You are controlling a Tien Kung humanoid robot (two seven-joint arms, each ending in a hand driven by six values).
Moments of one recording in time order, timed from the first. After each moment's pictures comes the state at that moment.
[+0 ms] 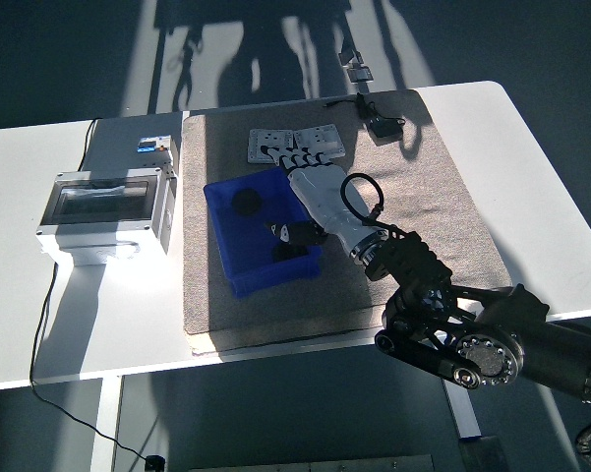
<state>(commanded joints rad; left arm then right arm) -0.06 0.07 -1.57 -0.18 1.65 0.06 0.09 0.75 -0.08 0.41 1.14 -1.85 -0.58 -0.18</state>
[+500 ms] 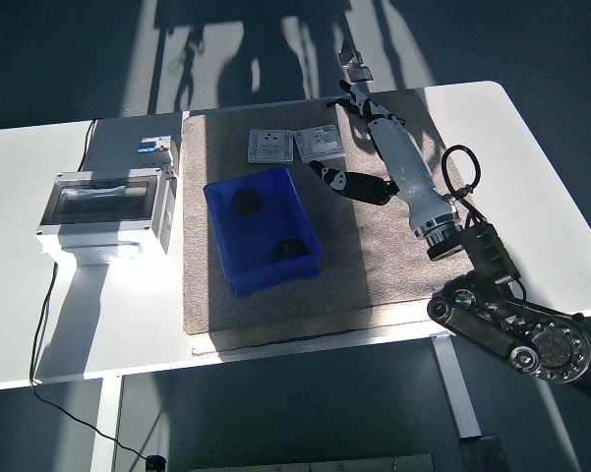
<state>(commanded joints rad) -0.05 0.06 -1.54 -0.18 1.62 0.06 0.09 0.54 -0.23 0.68 1.30 -1.47 -0.65 0.17</state>
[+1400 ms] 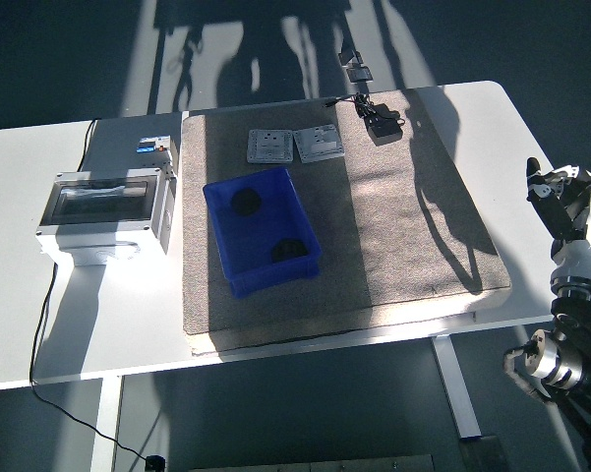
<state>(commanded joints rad) -0.06 0.07 -1.54 -0.18 1.63 0.06 0.10 0.18 -0.25 1.04 1.31 -0.68 -0.63 0.64</state>
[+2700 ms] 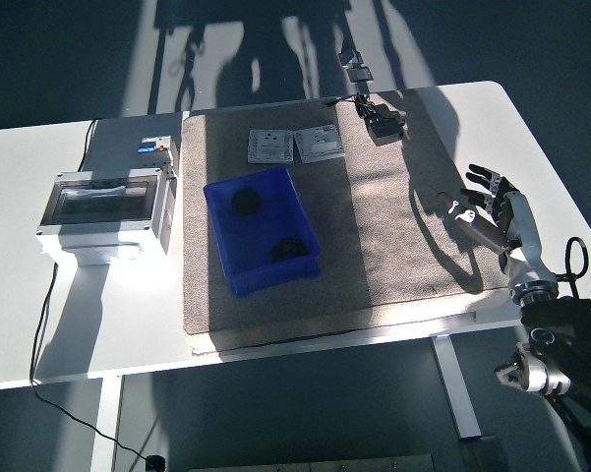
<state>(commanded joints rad) -0.06 0.06 -1.50 -0.18 1.64 0.05 0.13 0.19 -0.24 1.01 1.32 -1.03 -0.47 0.30</state>
